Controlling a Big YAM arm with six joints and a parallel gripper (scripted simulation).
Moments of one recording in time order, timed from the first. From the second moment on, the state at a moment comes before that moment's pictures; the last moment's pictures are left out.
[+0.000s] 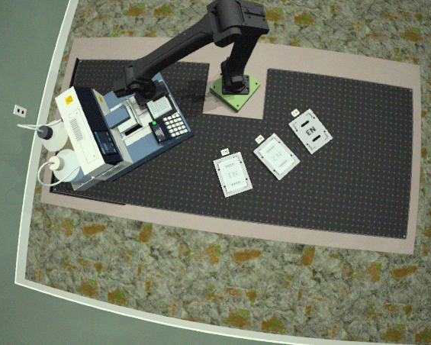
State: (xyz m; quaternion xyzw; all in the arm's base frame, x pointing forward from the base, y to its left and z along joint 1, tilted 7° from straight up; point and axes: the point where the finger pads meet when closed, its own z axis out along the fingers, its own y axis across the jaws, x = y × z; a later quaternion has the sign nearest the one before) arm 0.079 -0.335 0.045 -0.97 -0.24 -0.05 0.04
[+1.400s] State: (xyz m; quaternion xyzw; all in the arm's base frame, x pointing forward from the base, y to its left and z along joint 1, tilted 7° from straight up) arm 0.080 -0.335 0.041 -0.97 -0.24 -0.05 0.04
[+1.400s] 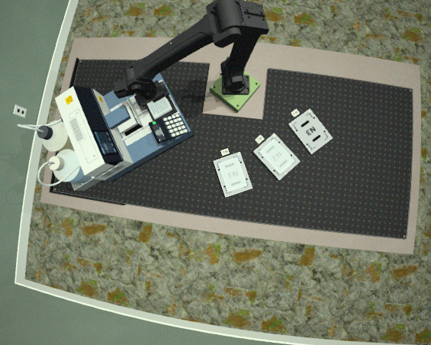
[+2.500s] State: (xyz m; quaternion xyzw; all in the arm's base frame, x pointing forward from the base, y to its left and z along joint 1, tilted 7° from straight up) arm 0.080 -0.334 0.036 -0.97 -0.24 -0.05 0.04
